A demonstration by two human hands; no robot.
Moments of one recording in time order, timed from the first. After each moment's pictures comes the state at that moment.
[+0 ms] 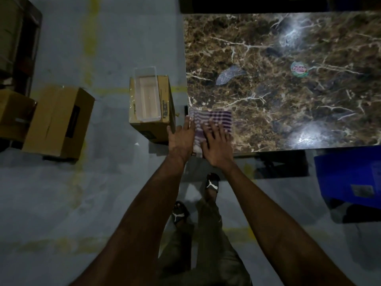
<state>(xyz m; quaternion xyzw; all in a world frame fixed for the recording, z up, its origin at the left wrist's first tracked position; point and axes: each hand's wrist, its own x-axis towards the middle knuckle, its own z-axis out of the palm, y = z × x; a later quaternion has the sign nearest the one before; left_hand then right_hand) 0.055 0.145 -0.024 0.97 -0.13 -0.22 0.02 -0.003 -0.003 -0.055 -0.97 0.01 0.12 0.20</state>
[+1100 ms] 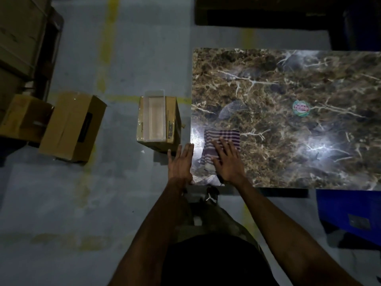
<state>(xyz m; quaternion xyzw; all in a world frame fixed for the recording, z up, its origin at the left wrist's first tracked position) 0.075 0.144 -0.002 0.95 -0.09 -0.30 0.05 0.062 -0.072 -0.046 -0.97 -0.04 0.16 0.19</state>
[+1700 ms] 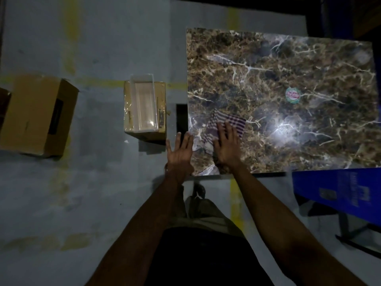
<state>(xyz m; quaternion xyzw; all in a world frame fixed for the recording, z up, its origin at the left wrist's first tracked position) 0.073 0.163 -0.026 0.95 -0.15 -0.24 0.09 0.077 -0.052 -0.055 -0.97 0.08 0.13 0.17</state>
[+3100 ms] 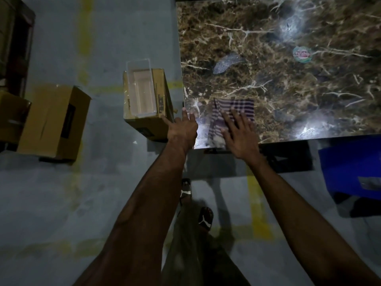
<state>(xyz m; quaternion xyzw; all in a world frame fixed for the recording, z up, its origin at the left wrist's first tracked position) 0.062 0.128 -0.020 0.94 -0.17 -0.29 -0.10 -0.010 -0.083 -0.068 -0.99 0.01 0.06 0.16</state>
